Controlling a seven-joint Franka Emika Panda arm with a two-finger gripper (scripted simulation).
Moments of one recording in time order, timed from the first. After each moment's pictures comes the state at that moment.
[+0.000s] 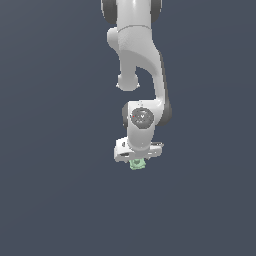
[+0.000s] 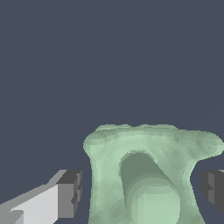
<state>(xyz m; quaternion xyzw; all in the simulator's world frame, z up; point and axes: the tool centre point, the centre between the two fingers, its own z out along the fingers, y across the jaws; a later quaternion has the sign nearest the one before) 0.043 0.041 0.046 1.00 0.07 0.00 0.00</state>
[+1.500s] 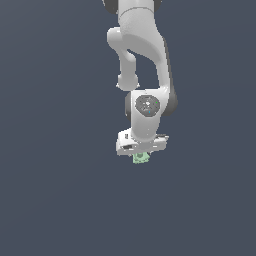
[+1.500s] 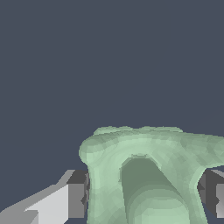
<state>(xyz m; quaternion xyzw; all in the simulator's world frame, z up) 0.034 0.053 0.086 1.00 0.07 0.00 0.00</state>
